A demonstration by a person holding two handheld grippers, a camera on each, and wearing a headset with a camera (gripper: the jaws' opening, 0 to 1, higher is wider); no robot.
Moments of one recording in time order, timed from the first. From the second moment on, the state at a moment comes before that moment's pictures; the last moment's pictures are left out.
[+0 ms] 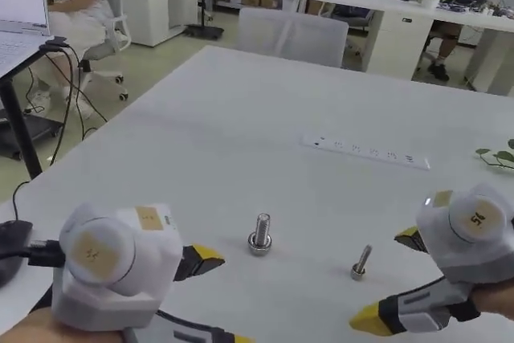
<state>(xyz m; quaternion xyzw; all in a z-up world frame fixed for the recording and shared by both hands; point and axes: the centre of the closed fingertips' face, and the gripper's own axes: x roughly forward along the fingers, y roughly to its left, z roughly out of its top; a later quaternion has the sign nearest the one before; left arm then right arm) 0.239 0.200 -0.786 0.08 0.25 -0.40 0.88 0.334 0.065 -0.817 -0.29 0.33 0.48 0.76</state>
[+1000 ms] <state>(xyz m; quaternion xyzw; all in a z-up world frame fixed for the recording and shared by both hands) 0.240 0.199 -0.784 0.06 0.25 -0.40 0.88 0.272 0.061 -0.795 -0.18 0.26 0.47 0.82</state>
